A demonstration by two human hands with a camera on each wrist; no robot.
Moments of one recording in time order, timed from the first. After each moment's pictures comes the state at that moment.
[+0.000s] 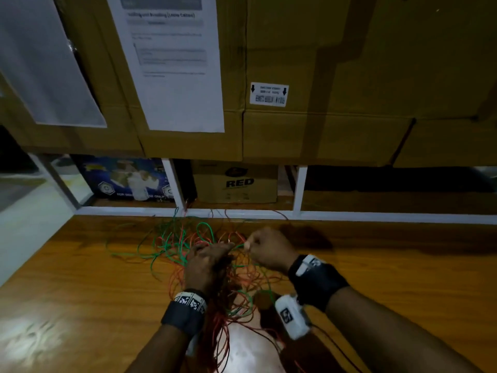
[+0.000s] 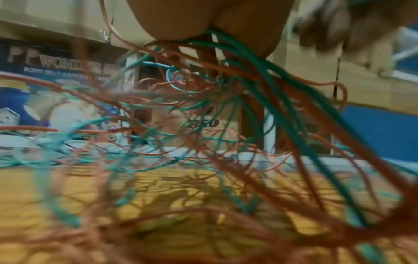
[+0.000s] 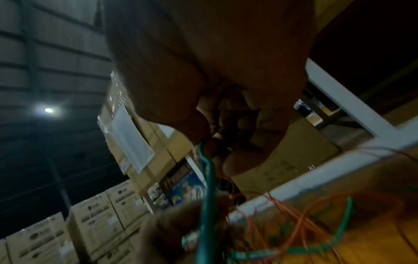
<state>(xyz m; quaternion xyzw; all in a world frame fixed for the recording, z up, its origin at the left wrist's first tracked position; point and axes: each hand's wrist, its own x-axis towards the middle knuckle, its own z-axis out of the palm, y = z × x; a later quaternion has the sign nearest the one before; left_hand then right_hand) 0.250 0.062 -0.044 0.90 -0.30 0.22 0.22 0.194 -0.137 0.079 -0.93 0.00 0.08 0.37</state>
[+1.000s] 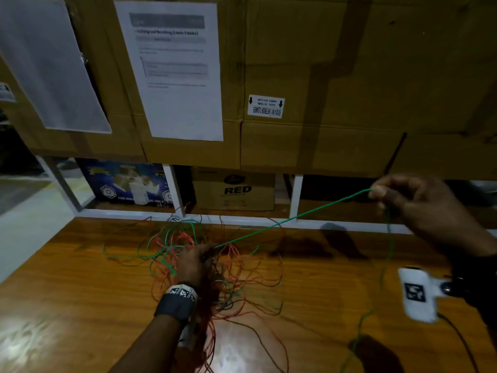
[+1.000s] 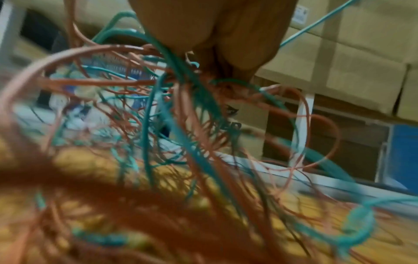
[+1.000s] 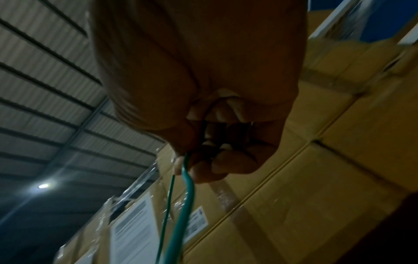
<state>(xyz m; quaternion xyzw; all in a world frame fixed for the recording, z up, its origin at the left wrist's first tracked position) 0.260 0.061 -0.027 0.91 -0.15 0.16 0.36 0.085 -0.316 0.227 -0.87 0.04 -0.21 0.44</state>
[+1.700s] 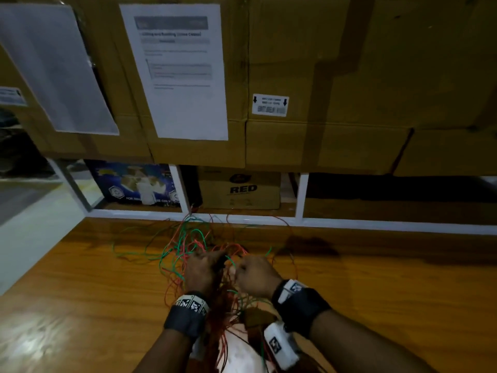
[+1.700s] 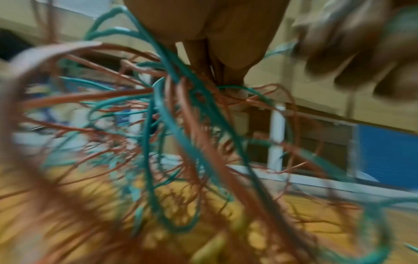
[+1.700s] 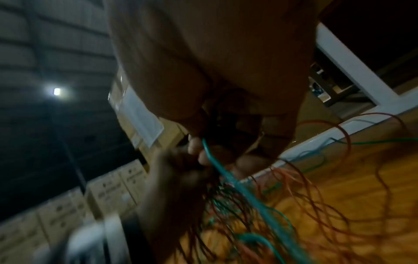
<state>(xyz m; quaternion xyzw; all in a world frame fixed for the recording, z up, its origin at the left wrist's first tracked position) 0.232 0.061 -0.021 0.89 -0.25 0.29 0.24 0.171 -0.112 0.050 -0.92 -0.07 0.14 0.35</state>
